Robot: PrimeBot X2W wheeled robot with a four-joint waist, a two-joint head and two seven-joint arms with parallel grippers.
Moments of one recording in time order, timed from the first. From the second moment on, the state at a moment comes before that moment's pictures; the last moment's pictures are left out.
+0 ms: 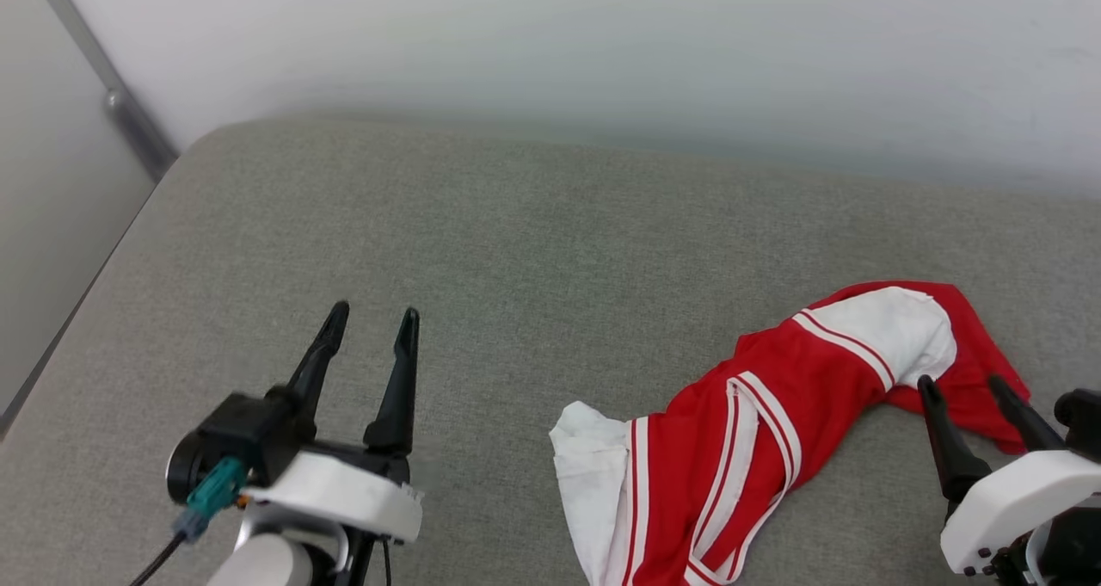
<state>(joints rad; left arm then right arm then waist) -0.21 0.44 -0.51 -0.03 -0.62 0.22 -0.26 0.03 -0.10 -0.15 -0.13 0.21 0.13 0.30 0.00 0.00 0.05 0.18</state>
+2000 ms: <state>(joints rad) -0.03 0.15 -0.25 0.13 -0.25 -0.12 -0.26 0.20 -0.08 -0.33 -0.14 0.13 0.13 0.63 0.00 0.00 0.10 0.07</state>
